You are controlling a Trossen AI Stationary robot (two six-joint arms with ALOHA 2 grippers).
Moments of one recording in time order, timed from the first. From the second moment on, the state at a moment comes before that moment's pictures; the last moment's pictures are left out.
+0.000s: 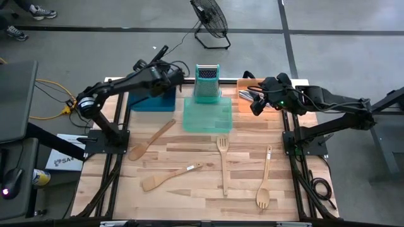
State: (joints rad) left arm 0.51 1.60 1.41 -1.18 -1.23 -0.43; right arm -0.07 1.08 1.30 -0.94 0.67 0.36
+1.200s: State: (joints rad) left arm 0.76 1.61 1.02 -0.44 -0.93 0.38; right arm -0.08 1.08 1.30 -0.94 0.73 0.34
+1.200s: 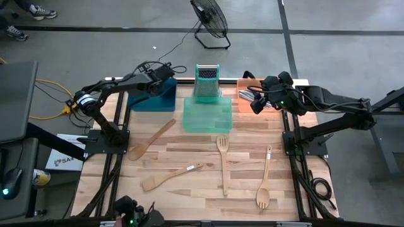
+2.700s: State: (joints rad) left arm 0.76 1.61 0.97 -0.50 -0.82 0.36; right arm -0.07 1.08 1.30 -0.94 0.73 0.34
